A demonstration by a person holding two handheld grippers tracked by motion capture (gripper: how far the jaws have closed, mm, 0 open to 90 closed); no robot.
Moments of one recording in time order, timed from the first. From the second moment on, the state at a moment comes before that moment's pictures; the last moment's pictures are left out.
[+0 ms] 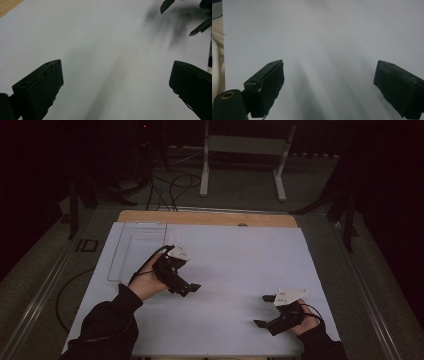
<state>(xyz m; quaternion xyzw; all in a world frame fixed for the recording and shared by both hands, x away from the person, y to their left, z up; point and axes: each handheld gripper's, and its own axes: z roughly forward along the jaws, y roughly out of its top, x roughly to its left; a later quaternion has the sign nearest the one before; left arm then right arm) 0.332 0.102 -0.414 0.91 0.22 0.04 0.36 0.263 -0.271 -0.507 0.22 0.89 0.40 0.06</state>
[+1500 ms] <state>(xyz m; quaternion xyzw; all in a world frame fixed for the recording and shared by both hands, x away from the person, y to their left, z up) 0.274 0.117 -0.469 0.92 0.19 0.05 0.35 0.262 -0.271 -0.508 0.21 0.89 0.40 0.06</state>
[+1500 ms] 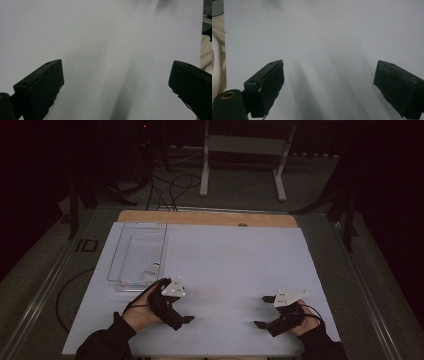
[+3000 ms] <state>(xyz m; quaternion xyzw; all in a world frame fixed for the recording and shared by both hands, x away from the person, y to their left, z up) 0.247 0.192 -0.508 0.89 0.26 0.05 0.36 0.254 -0.272 -0.510 0.21 0.89 0.39 0.06</state>
